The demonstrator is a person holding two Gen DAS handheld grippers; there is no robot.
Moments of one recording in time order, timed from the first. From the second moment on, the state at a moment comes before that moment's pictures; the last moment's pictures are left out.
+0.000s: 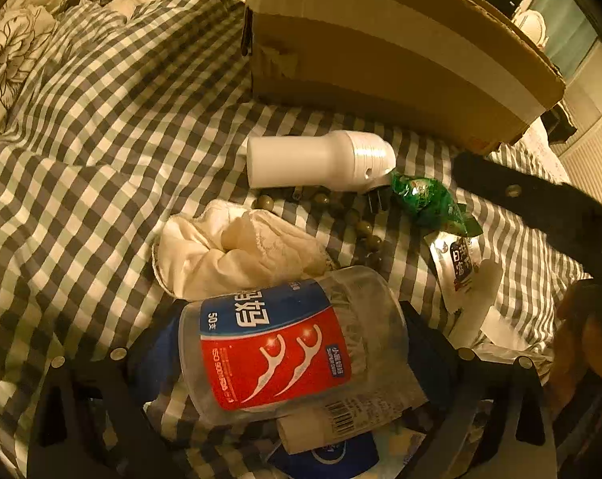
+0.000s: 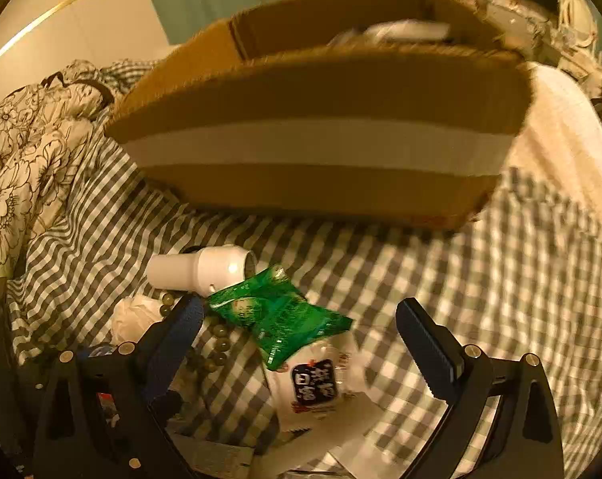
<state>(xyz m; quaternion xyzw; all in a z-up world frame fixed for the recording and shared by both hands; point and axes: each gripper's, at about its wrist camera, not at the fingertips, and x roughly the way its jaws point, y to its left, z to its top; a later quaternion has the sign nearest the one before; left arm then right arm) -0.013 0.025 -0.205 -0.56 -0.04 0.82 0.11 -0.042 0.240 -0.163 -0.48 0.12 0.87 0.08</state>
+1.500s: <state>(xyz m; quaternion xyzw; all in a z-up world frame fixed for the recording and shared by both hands) 0.051 -0.004 -0.039 -0.26 0.02 0.96 0.09 0.019 0.197 -0.085 -0.39 0.09 0.91 0.09</state>
